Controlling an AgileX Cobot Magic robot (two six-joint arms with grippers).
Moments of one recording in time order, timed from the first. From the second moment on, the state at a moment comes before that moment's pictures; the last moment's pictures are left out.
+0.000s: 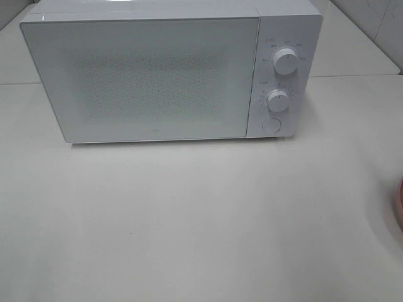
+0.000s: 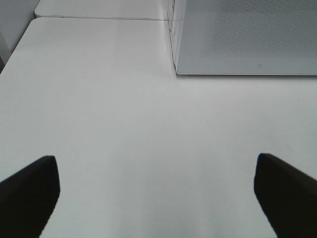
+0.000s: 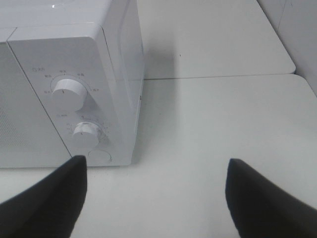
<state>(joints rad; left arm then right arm) 0.03 -0.01 -0.52 -0.10 1.08 0.05 0.08 0.86 -0.54 -0.03 0.11 0.11</state>
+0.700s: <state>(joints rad) 0.03 -0.01 -0.52 -0.10 1.08 0.05 0.08 1.21 -0.53 -0.10 -0.34 0.11</state>
